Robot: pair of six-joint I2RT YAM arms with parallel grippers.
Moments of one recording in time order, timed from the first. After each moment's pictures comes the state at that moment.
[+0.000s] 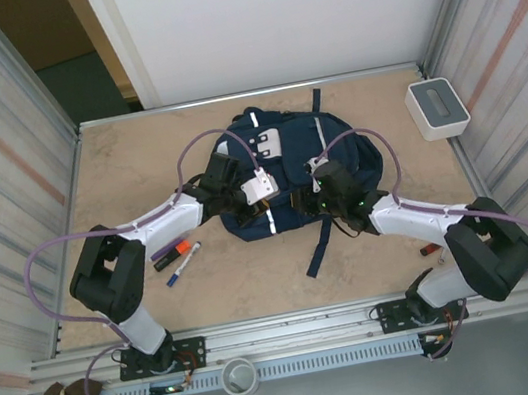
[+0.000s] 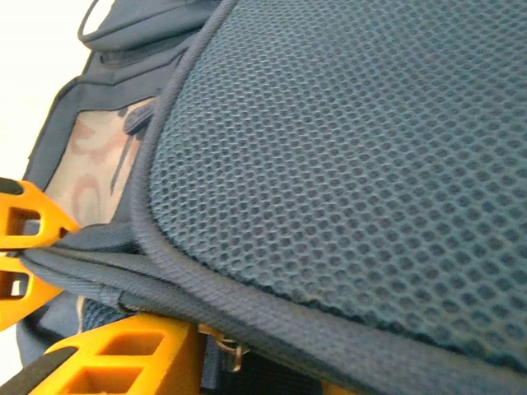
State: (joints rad) left arm -0.62 1.69 1.08 -0.30 0.37 0.65; right arm 0.62 1.38 0.66 0.05 0.03 0.50
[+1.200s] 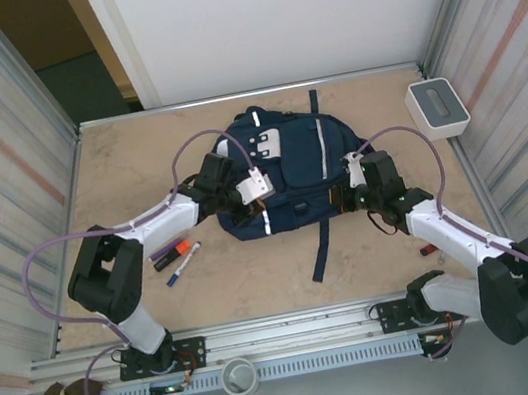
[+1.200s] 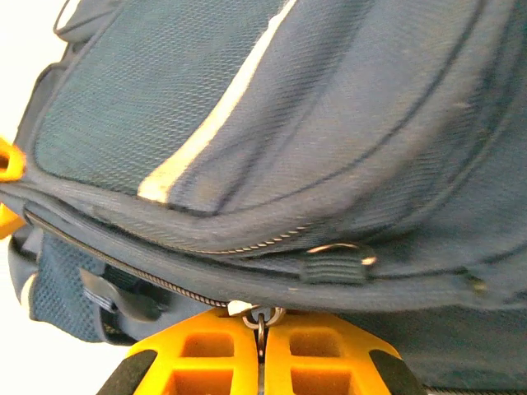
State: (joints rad) left arm -0.58 1.68 1.06 -0.30 0.40 0.67; right arm 0.34 1.12 0.58 -0.18 -0.26 0.35
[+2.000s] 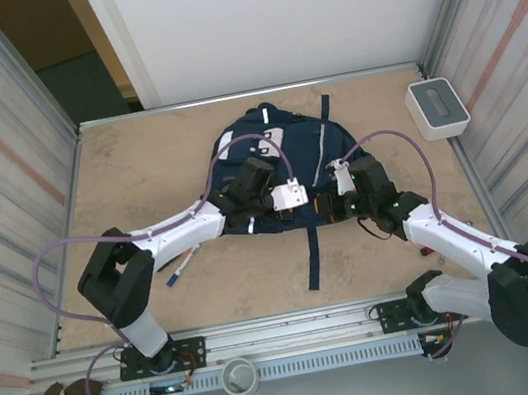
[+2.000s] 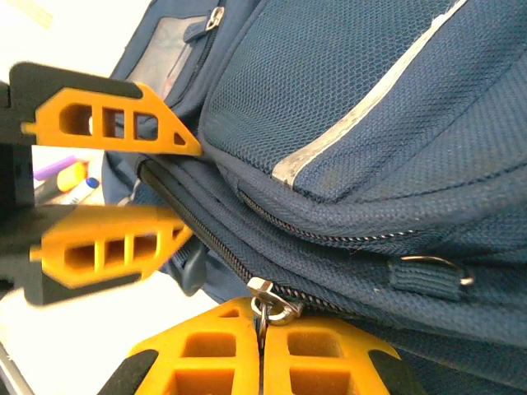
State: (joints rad) left arm -0.82 1.70 1.13 -0.21 0.12 0.76; right arm 0.47 1.09 0.59 -0.18 -0.31 0.41
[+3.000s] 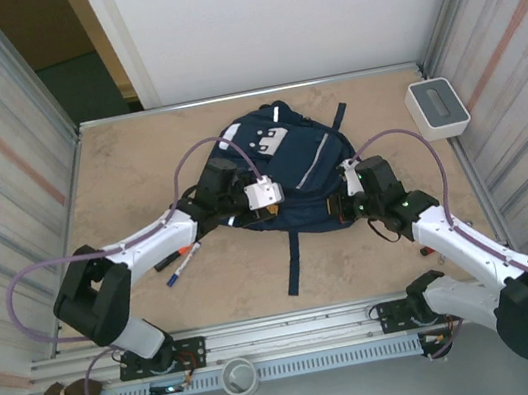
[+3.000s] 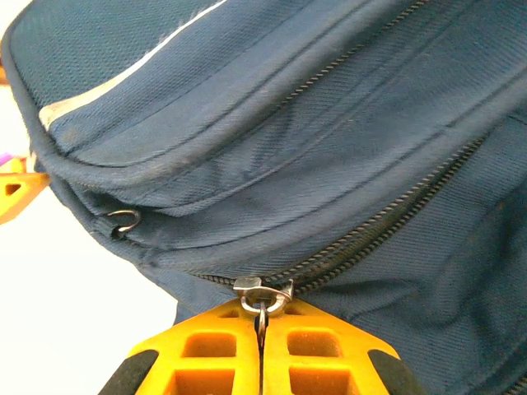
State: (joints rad) left arm -0.68 1.54 0.95 -0.08 0.35 0.79; right arm 0.44 1.02 0.63 -0.38 -0.22 0.38
